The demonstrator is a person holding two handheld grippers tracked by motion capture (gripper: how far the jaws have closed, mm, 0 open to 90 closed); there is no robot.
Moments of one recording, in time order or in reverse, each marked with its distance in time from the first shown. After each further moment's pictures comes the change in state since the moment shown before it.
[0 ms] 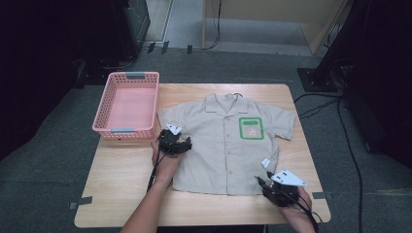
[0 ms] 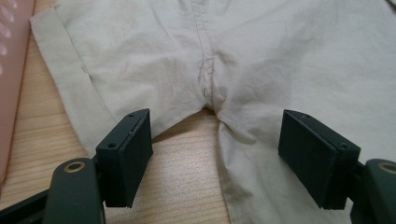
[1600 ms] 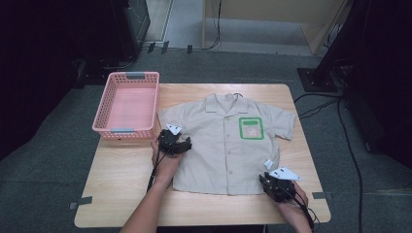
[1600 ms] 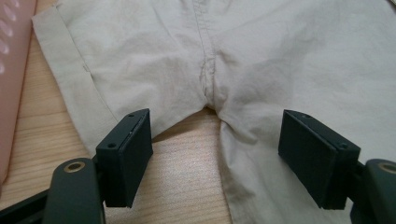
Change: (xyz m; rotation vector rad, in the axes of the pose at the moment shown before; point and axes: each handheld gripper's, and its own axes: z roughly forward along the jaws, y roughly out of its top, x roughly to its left) left arm 0.000 0.000 0.000 0.000 0.004 -0.005; right arm -0.012 -0.011 0.024 0.075 -0.030 0.064
